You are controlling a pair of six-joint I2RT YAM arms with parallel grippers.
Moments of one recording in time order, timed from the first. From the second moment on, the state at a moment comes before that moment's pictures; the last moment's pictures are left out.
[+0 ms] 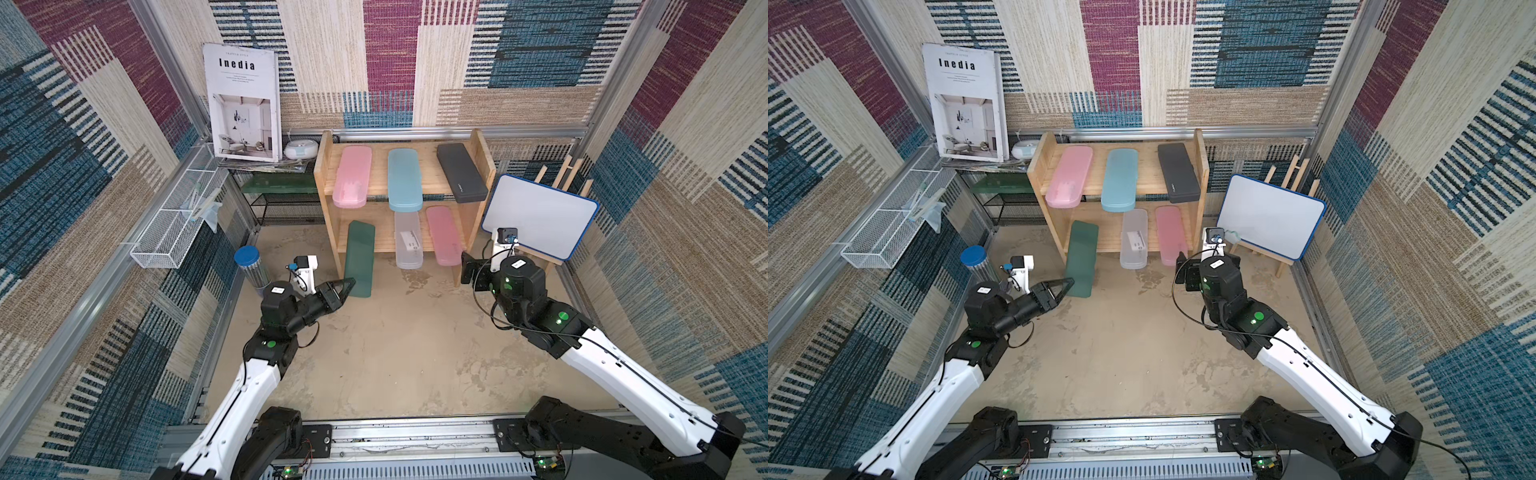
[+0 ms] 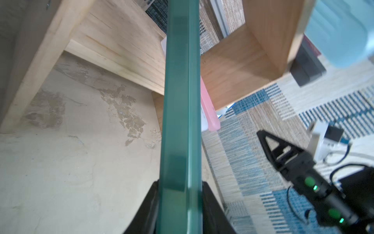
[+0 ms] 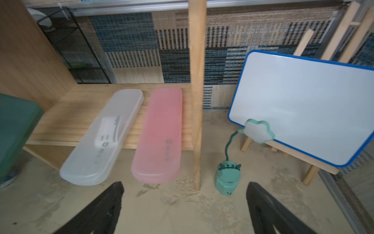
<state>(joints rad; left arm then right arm) -0.17 0.79 0.56 0.06 0.60 -0.73 0.73 1.05 1.06 -0.33 0.53 0.27</state>
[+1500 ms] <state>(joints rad) -0.27 0.23 0.36 -0.23 0.23 -0.51 1.04 1.85 1.63 -0.26 -0.14 0.66</state>
